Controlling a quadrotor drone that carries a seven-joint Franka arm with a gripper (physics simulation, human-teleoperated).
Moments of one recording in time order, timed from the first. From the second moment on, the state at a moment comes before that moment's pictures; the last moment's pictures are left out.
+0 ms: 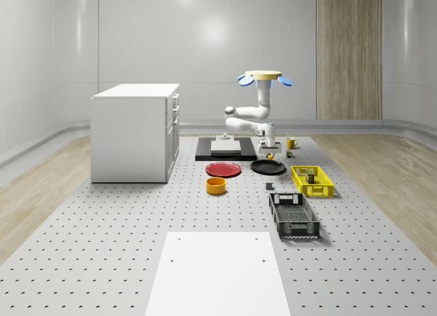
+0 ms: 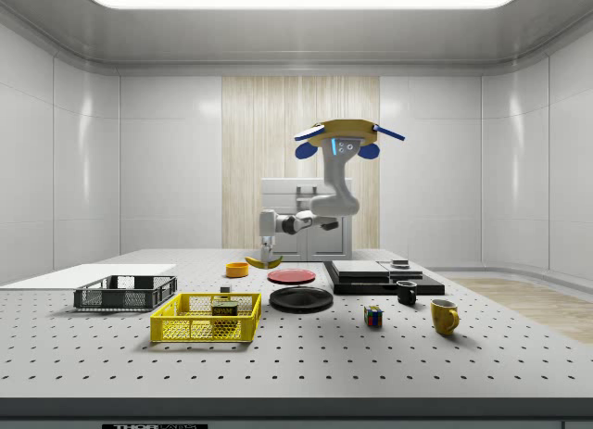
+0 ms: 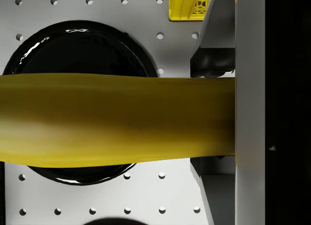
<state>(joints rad) -1.31 -1.49 1.25 -2.72 -1.90 1.62 1.71</state>
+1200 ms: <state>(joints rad) -1.31 -1.50 1.25 -2.72 -1.90 1.63 1.71</state>
